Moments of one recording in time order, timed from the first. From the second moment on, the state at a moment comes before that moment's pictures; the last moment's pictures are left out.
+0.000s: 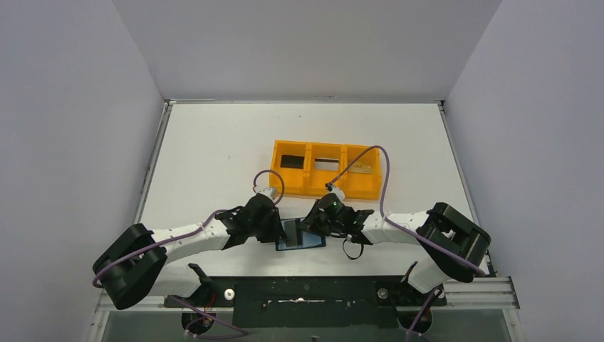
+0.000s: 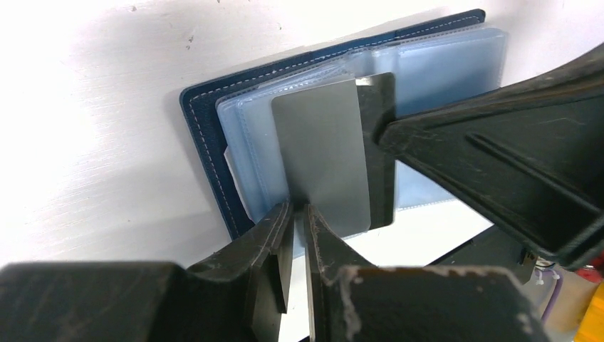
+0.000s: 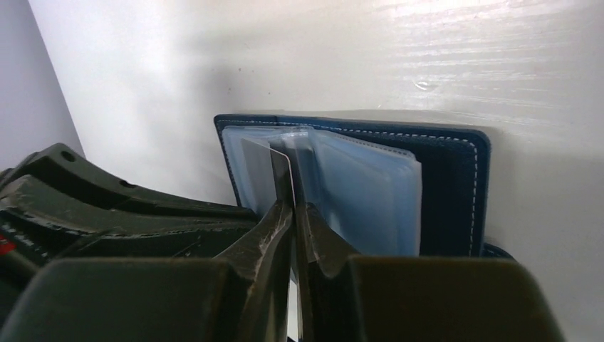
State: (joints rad) left arm -0.82 1.29 0.49 -0.11 0.05 -0.85; right arm 0.91 1.53 0.58 0.19 0.00 1.16
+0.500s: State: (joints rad) left arm -0.82 1.29 0.49 -0.11 0.05 -0.84; right arm 0.90 1.55 0.54 0.27 -0.07 1.17
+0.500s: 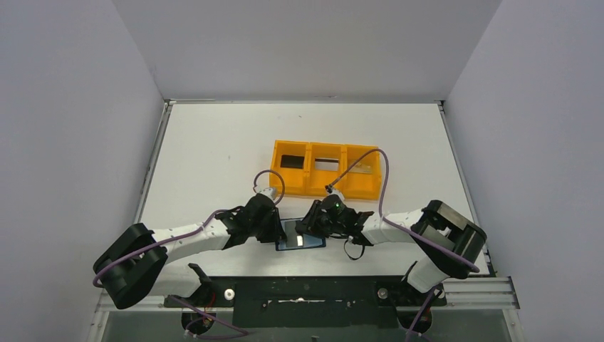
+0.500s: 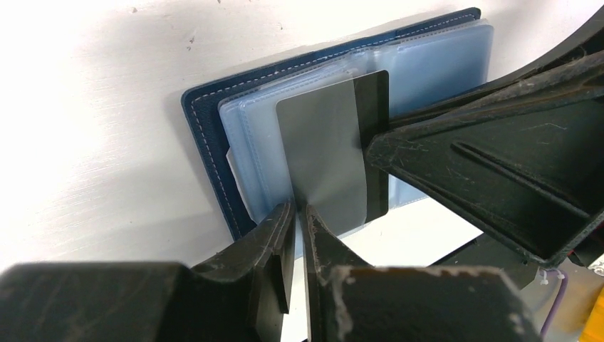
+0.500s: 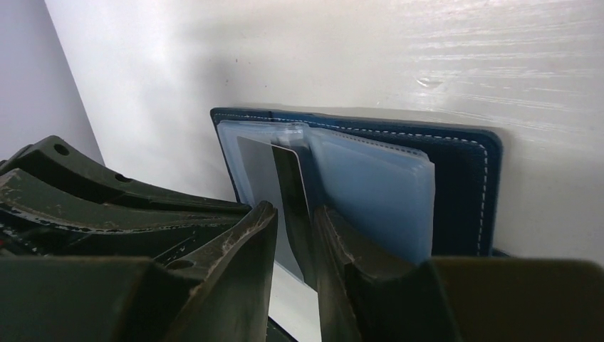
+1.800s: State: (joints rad) left arm -0.83 1.30 0.50 -0.12 0.04 -0.84; right arm 0.88 1.53 0.43 0.43 -0.12 1.21
